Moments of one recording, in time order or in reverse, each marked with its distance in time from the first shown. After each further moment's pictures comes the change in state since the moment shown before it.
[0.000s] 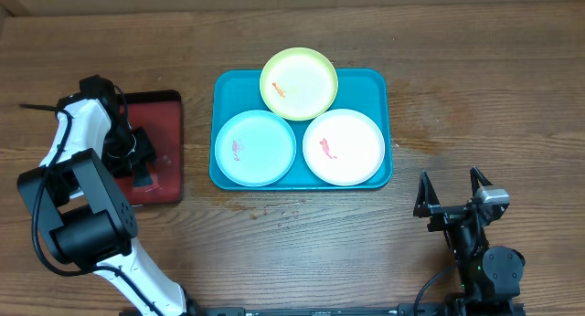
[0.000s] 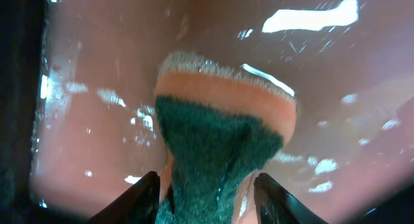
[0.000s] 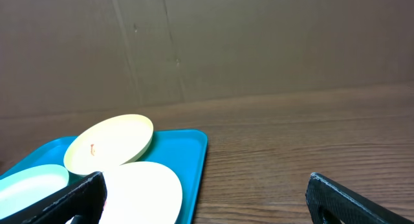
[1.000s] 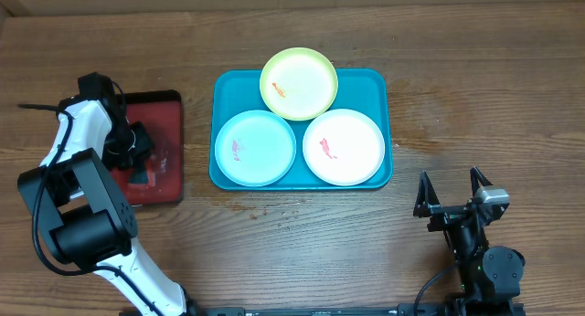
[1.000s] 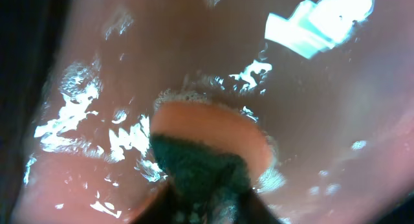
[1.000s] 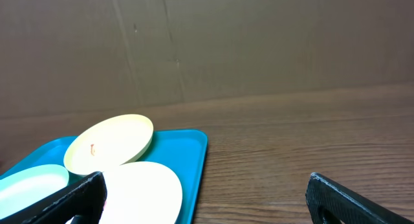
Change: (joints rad) left arm 0.000 0.000 -0.013 0.089 0.006 -0.026; right arm 0.000 0.000 0.000 0.000 -0.001 0.000
